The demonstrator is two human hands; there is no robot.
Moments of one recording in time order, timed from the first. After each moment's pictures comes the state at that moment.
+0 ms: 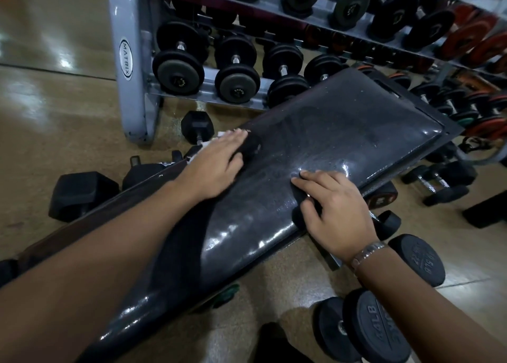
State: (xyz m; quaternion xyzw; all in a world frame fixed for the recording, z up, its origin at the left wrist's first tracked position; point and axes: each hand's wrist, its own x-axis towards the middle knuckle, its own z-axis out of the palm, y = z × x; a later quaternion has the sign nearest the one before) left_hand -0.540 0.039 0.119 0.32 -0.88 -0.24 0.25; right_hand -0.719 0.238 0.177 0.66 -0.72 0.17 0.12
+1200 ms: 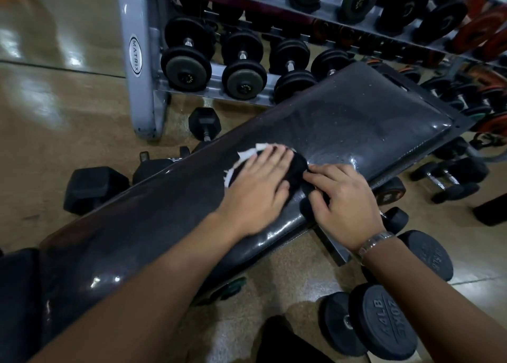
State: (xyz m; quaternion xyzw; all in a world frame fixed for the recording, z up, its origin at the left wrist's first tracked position) left_hand -0.563 0.126 0.124 0.29 -0.91 -0.17 0.23; right_hand -0.716 0.239 0.181 0.66 -0.72 0.16 0.13
